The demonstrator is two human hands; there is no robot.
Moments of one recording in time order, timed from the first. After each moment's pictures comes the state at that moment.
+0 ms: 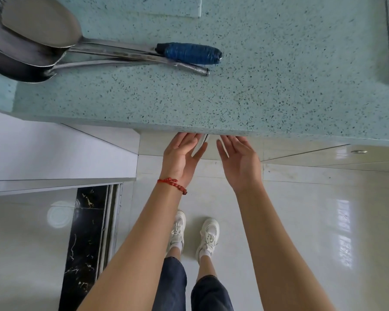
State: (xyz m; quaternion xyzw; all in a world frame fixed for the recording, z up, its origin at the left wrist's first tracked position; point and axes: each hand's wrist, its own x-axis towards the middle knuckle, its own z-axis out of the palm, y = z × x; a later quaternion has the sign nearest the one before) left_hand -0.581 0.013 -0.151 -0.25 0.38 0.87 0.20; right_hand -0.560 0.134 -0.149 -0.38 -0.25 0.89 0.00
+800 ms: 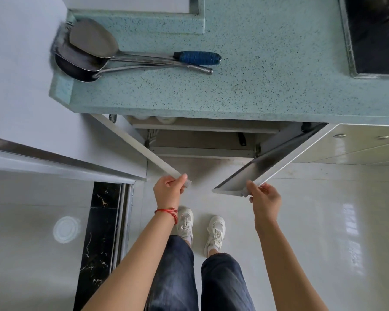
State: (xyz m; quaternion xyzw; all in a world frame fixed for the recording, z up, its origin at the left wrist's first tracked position) left_hand -0.452 -0.055 -0.145 -0.34 0.69 0.63 0.13; right_hand -0.403 0.136 -0.131 -0.53 -0.63 0.57 -0.01
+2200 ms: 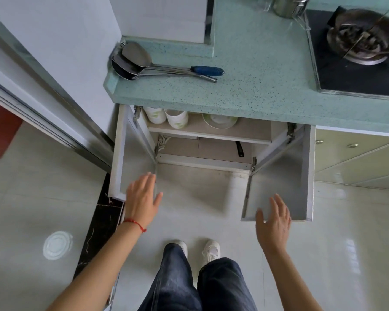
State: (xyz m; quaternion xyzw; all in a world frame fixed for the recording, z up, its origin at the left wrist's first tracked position) left_hand -0.336 -0.160 -0.100 0.07 0.99 0.13 0.05; right_hand -0.247 0.144 -0.099 -0.28 -0.93 0.25 0.02
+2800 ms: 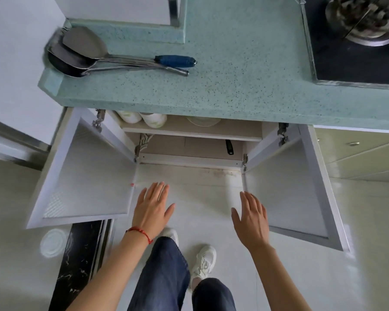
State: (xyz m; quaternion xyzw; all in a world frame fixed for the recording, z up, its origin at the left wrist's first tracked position) left_hand -0.380 -0.058 -0.161 0.17 0.98 0.04 0.11; right_hand -0.316 0.192 -0.159 -0.14 -0.97 0.17 -0.12
